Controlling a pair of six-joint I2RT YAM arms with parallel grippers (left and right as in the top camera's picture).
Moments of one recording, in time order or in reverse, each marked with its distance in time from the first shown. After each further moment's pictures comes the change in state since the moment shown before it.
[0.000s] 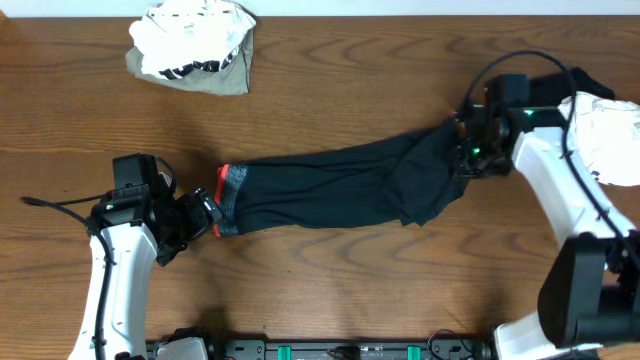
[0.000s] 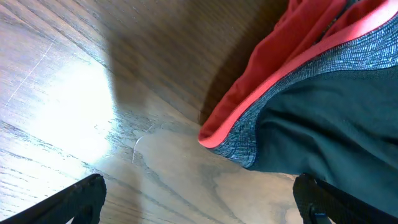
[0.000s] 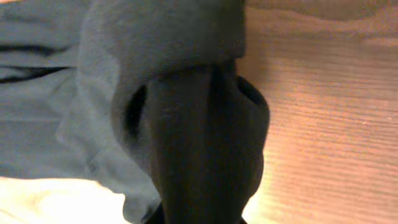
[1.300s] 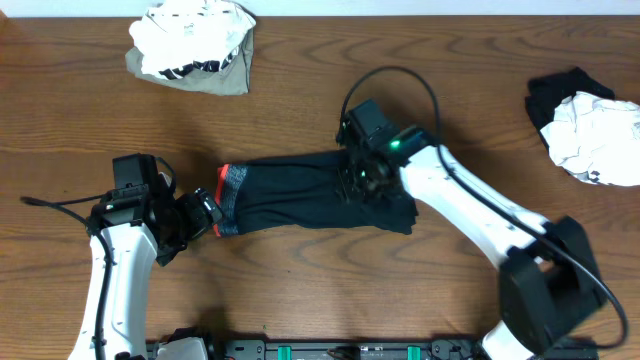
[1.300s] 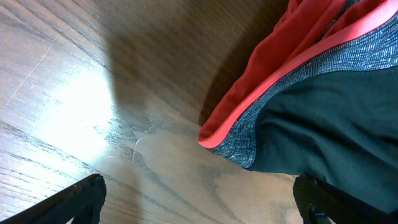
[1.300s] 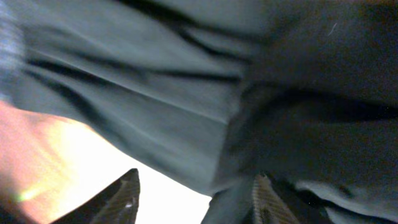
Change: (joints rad) left arm 0.000 0.000 0.000 0.002 0.000 0.000; right arm 0.515 0.066 0.077 0.134 -0.061 0.296
